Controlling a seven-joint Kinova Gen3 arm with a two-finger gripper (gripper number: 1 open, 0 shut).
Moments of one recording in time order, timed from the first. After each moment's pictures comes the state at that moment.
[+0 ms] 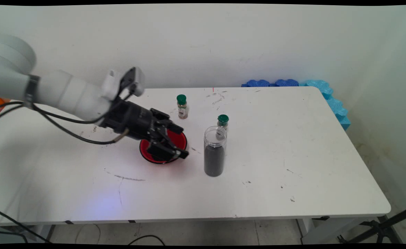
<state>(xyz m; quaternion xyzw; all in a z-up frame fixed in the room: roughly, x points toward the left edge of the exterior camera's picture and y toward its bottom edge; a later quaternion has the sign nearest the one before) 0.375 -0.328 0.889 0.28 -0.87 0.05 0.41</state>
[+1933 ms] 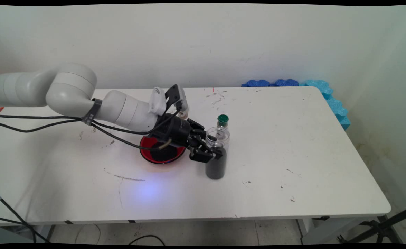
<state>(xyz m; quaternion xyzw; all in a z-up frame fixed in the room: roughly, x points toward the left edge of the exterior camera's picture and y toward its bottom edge) 0.315 -0.372 0.826 0.27 -0.86 0.05 0.42</state>
